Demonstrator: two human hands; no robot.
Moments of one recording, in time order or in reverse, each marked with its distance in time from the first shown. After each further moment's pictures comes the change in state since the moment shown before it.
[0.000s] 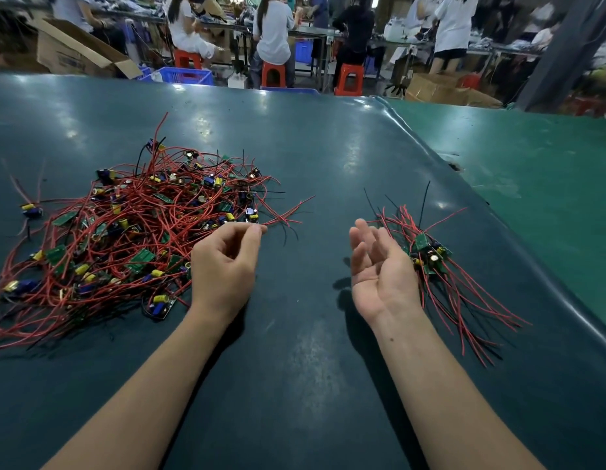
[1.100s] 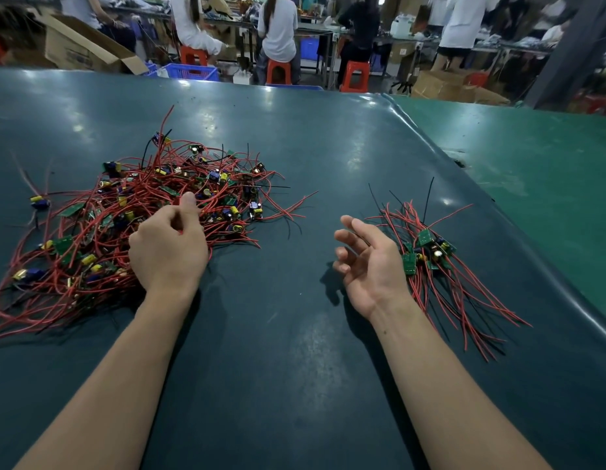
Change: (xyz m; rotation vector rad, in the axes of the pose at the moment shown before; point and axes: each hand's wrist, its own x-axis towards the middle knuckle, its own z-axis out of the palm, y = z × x) left_hand 0.030 -0.011 -0.042 0.547 0.344 -0.113; right_hand 0.006 0.009 -0.001 -0.377 -0.189 0.053
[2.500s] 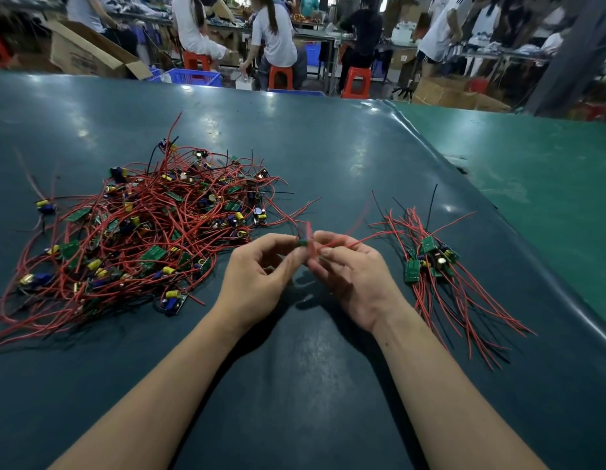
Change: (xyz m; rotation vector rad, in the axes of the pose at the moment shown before) left_hand -0.058 0.032 0.021 -0.671 -0.665 0.159; right_hand -0.006 0.007 0.009 -0.040 -0.210 0.111
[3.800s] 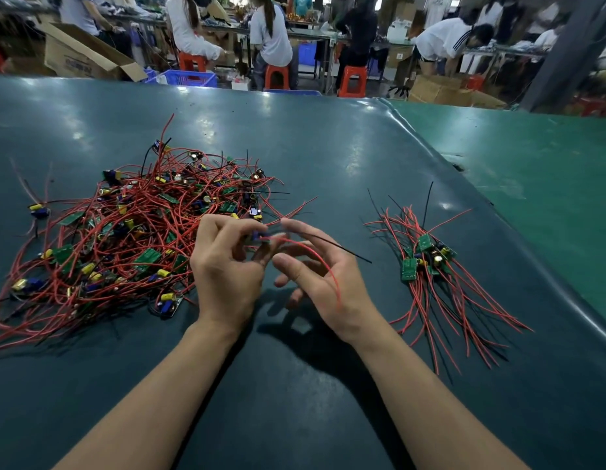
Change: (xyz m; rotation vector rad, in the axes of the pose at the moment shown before) left_hand 0.003 -0.001 -0.013 0.470 0.446 0.431; right_hand -0.012 0.023 0.012 -0.527 -0.231 -0.402
